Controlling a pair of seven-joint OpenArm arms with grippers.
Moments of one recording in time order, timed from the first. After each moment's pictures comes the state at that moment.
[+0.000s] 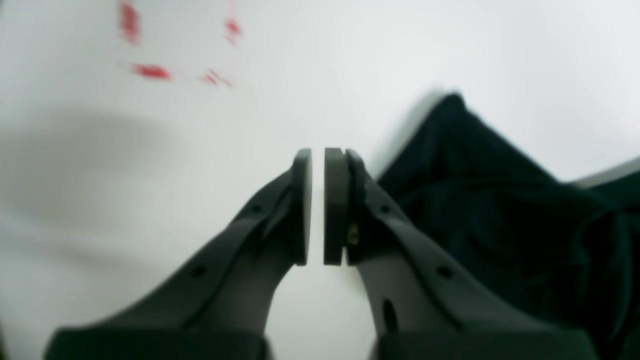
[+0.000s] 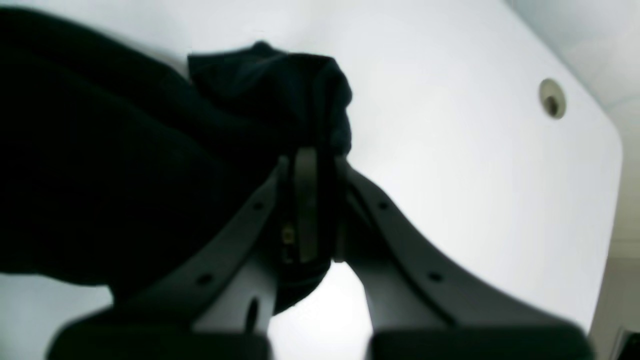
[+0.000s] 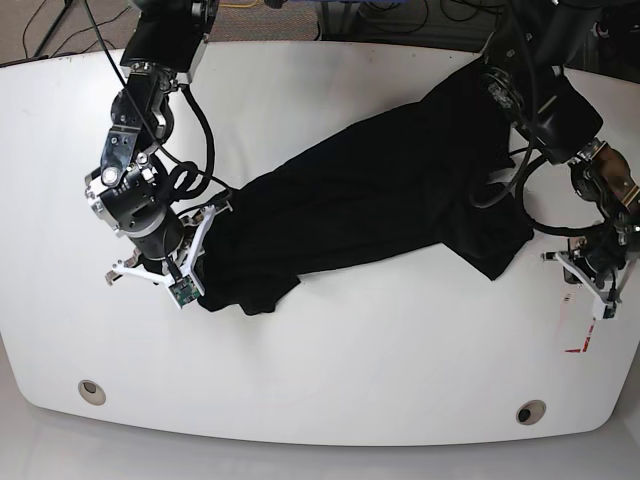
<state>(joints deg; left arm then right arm) -25.7 -10.1 -40.4 80.6 -1.0 -41.8 66.1 7.1 4.7 12.0 113.2 3.7 40.6 -65.0</state>
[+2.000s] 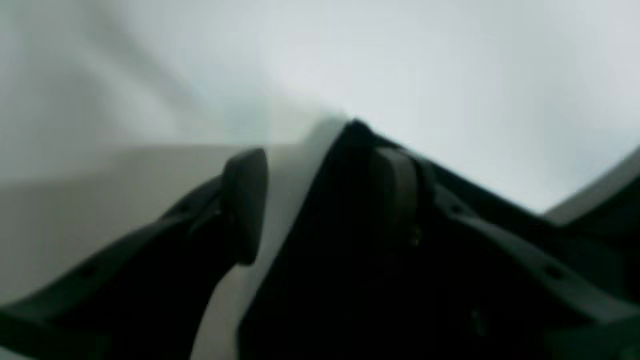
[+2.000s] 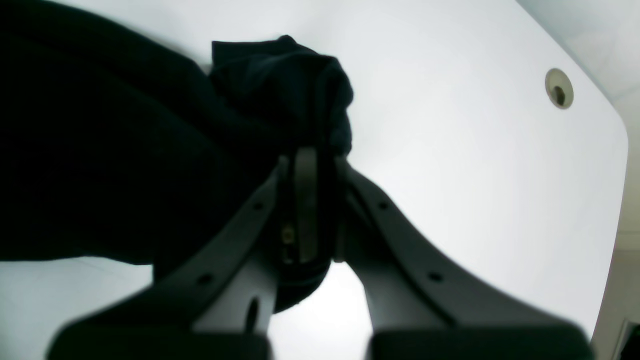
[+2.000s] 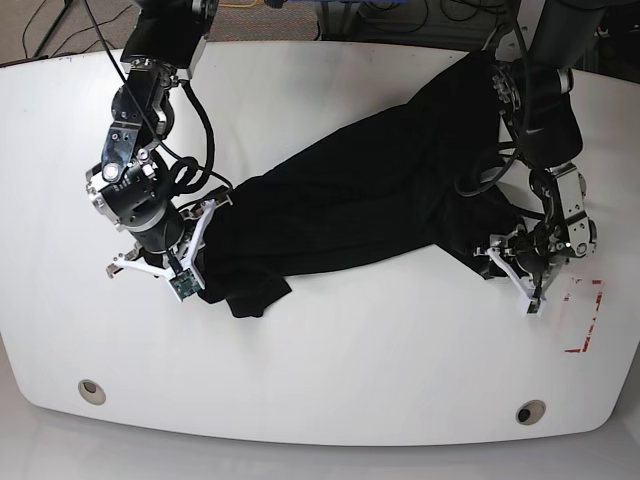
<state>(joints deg) -25.5 -12.0 -21.4 52.0 -2.2 -34.1 42.3 5.5 4.7 12.0 113.1 3.8 40.6 -65.2</state>
